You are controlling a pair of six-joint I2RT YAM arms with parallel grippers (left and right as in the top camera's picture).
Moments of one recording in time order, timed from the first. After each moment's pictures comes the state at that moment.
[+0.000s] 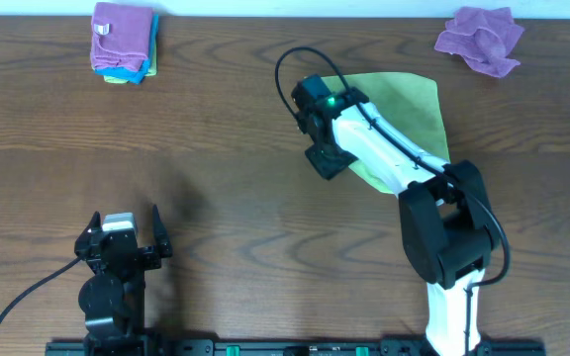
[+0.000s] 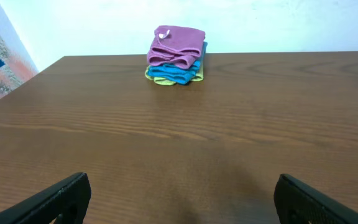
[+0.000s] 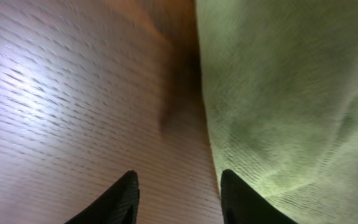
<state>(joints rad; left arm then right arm) 0.12 0.01 0.09 -0.30 -0.03 0.07 0.51 2.12 1.61 -1.04 0.20 -0.06</state>
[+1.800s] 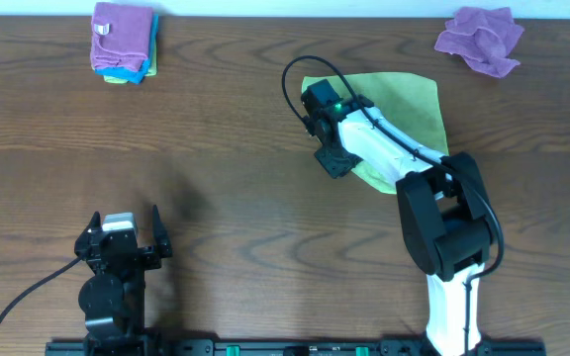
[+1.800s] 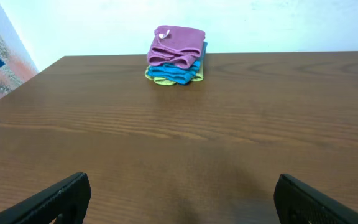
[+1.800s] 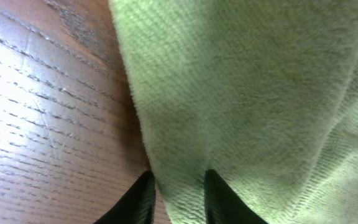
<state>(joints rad) 0.12 0.01 0.09 -0.30 -0.03 0.07 0.46 2.16 1.55 -0.91 0.27 -0.15</state>
